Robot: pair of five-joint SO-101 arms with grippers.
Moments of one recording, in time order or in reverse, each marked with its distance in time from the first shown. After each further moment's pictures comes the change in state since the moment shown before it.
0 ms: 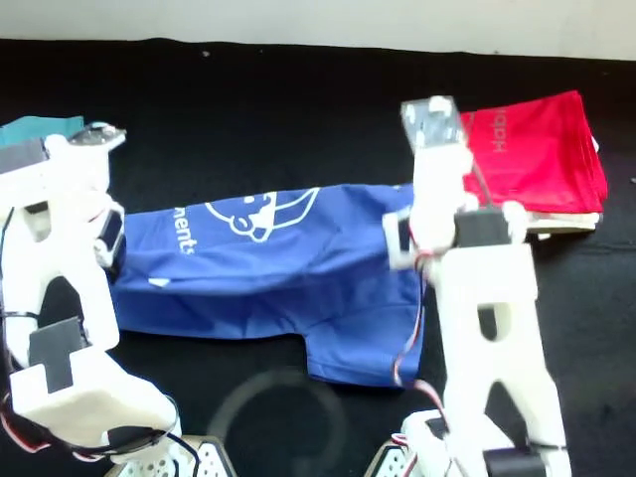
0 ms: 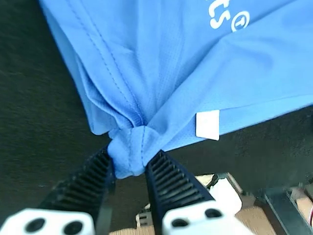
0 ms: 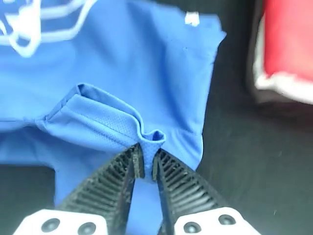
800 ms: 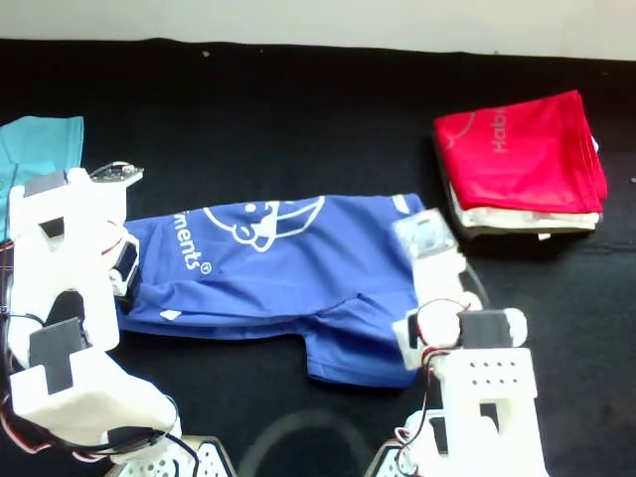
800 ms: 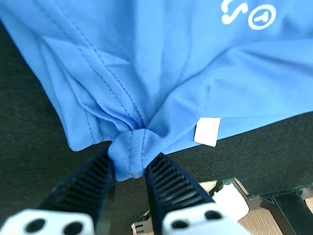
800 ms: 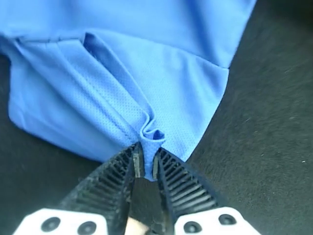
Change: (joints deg) left arm -0.1 0.0 13.9 -7.8 -2.2; right arm 4.0 -25.6 34.1 1.2 12.7
